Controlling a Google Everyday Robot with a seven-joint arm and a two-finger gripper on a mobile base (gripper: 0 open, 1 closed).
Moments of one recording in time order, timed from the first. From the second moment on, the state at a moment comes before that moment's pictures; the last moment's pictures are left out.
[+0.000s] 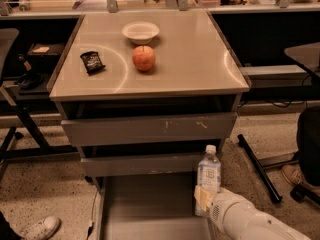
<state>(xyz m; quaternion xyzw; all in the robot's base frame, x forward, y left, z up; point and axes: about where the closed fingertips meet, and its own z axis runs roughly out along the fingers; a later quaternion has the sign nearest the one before) 0.397 -0.140 0.626 0.03 0.92 0.12 0.37</state>
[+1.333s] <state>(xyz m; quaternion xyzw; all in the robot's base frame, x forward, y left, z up) 0.423 -0.166 0.757 0.04 0.87 0.10 0.48</state>
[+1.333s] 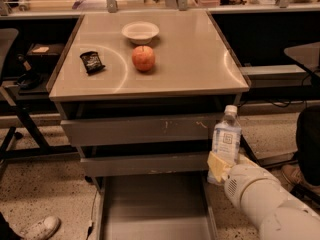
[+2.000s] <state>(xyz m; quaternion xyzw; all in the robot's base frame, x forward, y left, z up) 0.452 -0.167 0.784 0.05 0.86 0.11 0.50</state>
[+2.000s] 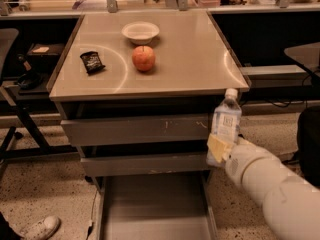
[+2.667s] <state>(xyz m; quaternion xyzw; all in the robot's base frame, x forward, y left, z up) 0.514 -0.183 0.842 0.03 0.83 0.10 0.54</state>
